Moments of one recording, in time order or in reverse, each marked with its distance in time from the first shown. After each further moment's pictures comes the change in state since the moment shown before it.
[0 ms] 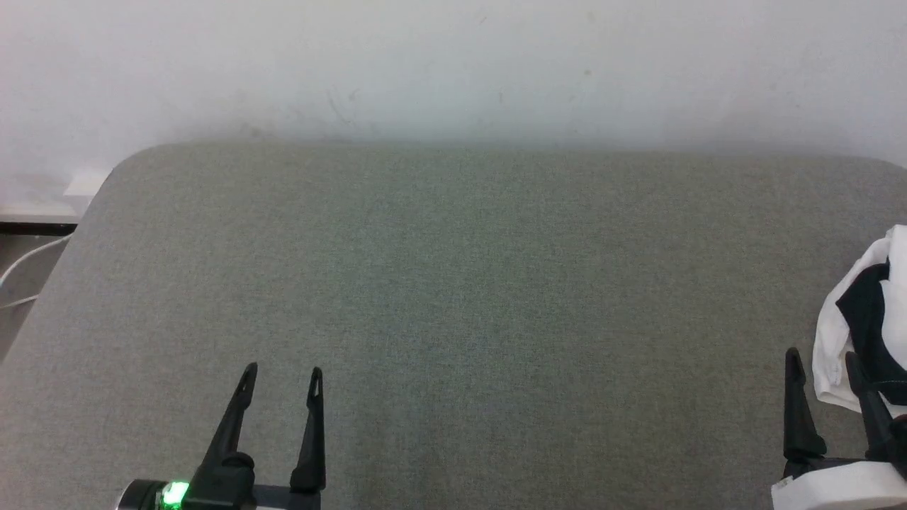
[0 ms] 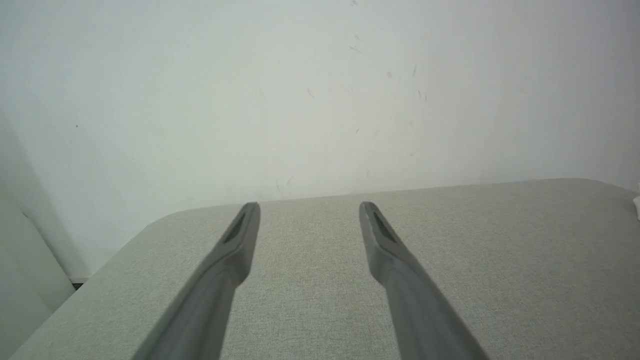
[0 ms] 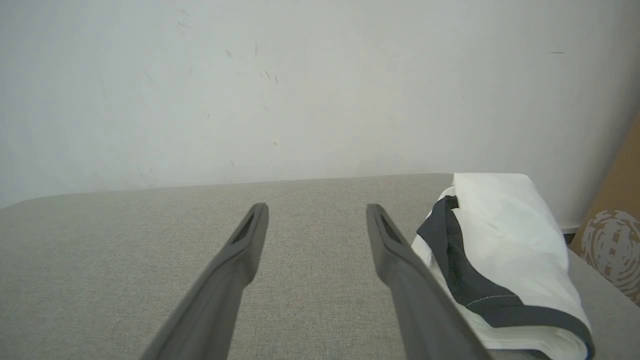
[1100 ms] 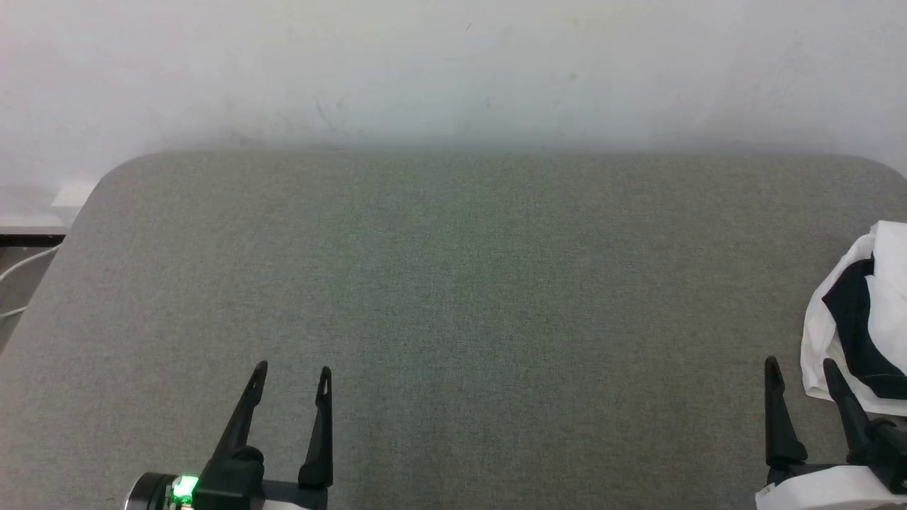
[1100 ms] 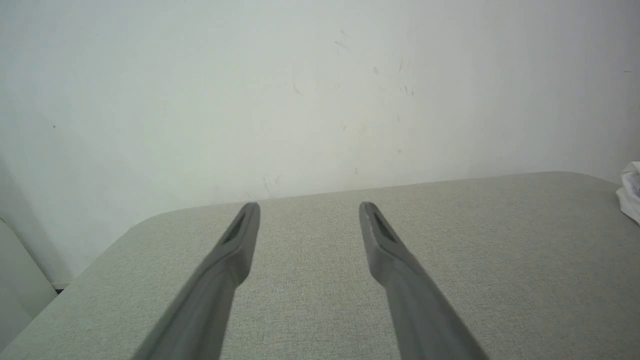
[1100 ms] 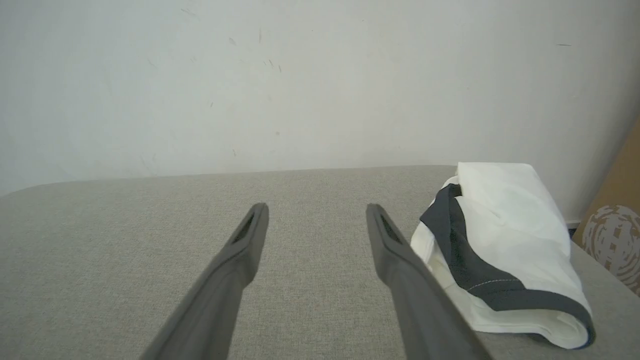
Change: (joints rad) left arm -0.019 0.003 -0.016 0.040 0.000 -0.001 0.000; right arm 0.005 0.000 0.033 0.035 -0.015 0.000 -0.013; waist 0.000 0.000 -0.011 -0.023
